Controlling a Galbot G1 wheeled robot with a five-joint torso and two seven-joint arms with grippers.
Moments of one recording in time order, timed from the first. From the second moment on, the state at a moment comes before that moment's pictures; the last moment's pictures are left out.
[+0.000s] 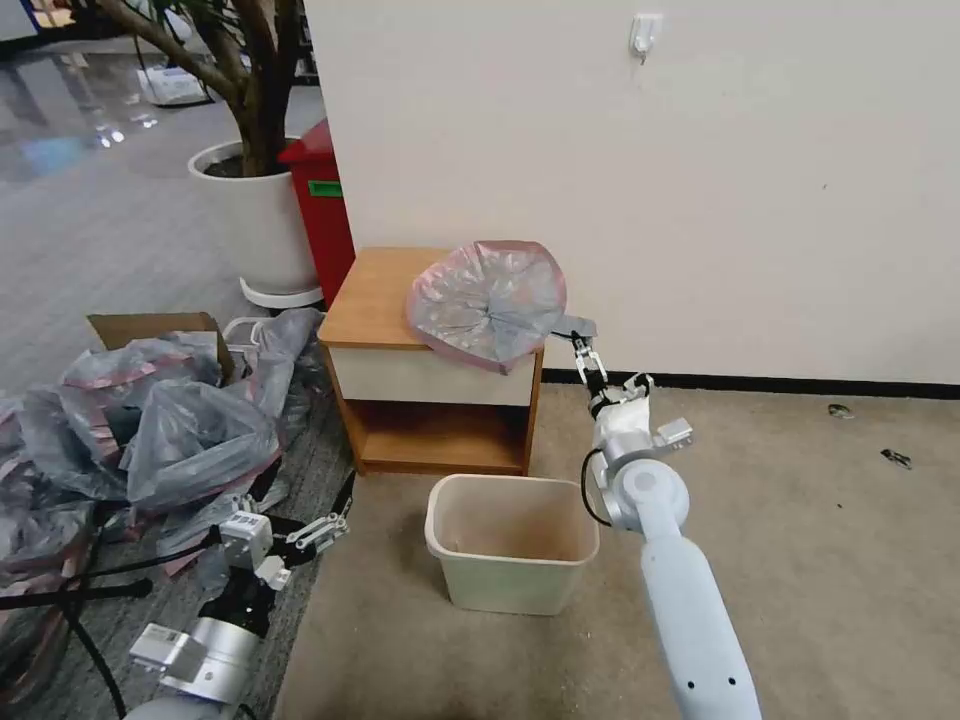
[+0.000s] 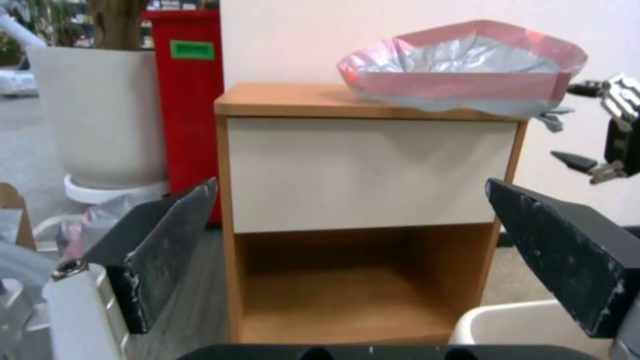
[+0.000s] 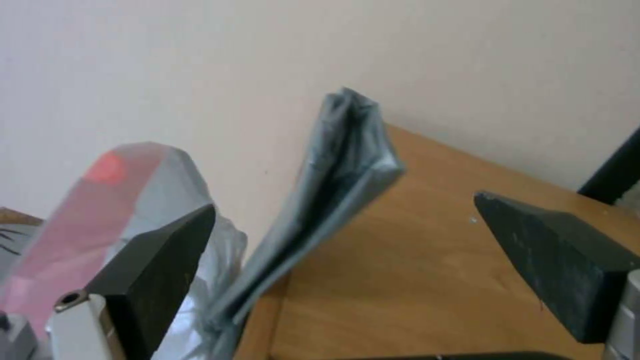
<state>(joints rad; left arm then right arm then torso) 1.80 -1.25 -0.69 -2.16 -0.42 -0.19 0.19 -0.93 1.56 0.47 1.53 1.20 -0.11 0.02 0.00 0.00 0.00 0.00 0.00</state>
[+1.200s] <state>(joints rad) 1.78 -1.26 -0.65 -2.12 -0.41 -0.19 0.17 -0.85 1.58 0.46 1.44 1.17 -0.10 0.00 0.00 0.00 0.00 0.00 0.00</state>
